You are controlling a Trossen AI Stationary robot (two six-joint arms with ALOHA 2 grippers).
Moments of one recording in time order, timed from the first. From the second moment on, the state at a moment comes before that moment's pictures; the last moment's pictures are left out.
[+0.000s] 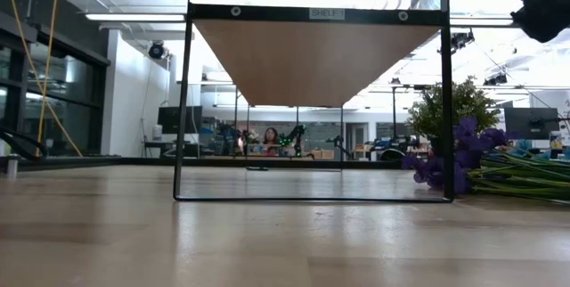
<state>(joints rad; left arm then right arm) -1.27 1.59 2.02 -1.49 -0.88 -1.28 0.54 1.23 0.88 -1.19 -0.18 1.61</state>
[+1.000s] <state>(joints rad) -1.27 1.59 2.02 -1.49 -0.85 -1.29 0.54 1.26 0.79 -1.15 -0.18 1.59</state>
